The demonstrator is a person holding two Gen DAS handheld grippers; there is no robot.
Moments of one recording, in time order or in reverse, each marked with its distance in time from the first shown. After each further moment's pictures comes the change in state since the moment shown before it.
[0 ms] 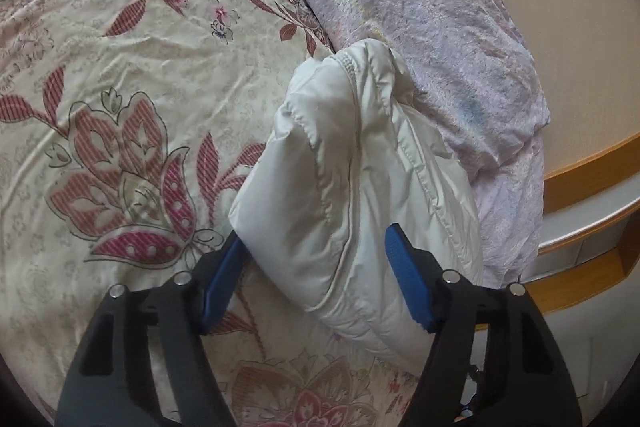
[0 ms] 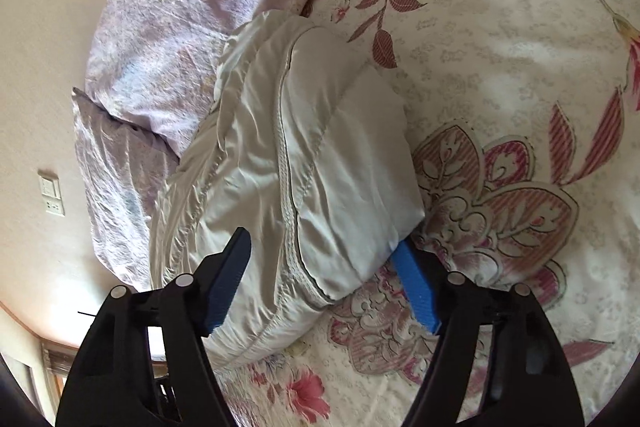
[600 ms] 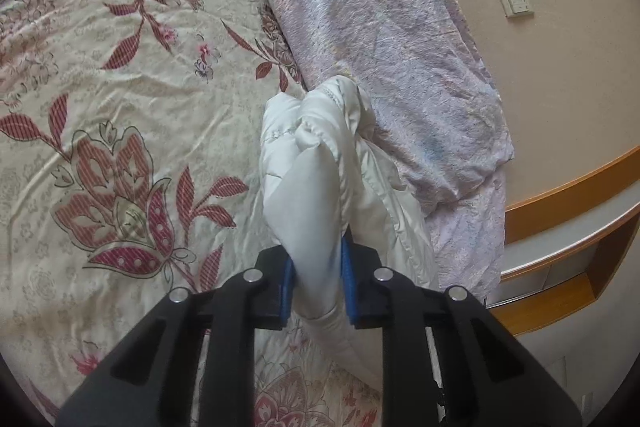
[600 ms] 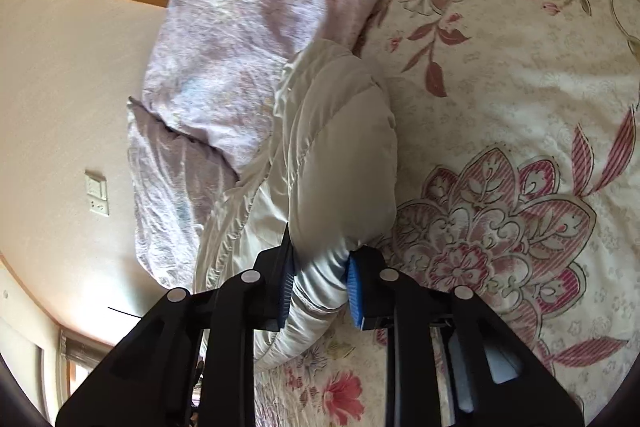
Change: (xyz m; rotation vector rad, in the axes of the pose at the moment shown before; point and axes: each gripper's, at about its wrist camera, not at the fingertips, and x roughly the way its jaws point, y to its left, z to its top) left arm -0.031 -0.008 0.012 -0.043 -0.078 -0.116; right arm -0.030 0.020 -0.010 -0.070 -0.056 0.165
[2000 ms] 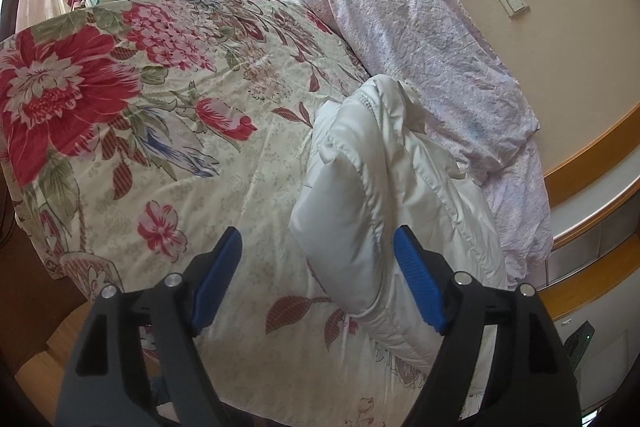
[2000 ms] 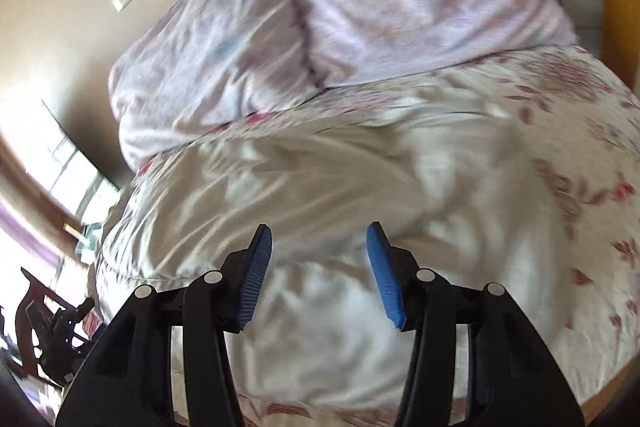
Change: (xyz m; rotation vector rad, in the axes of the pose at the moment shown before) left arm -0.153 0.077 -0.041 0.141 -0.080 0.214; right arm 0.023 0.131 -0.142 -0.705 0.161 -0.238
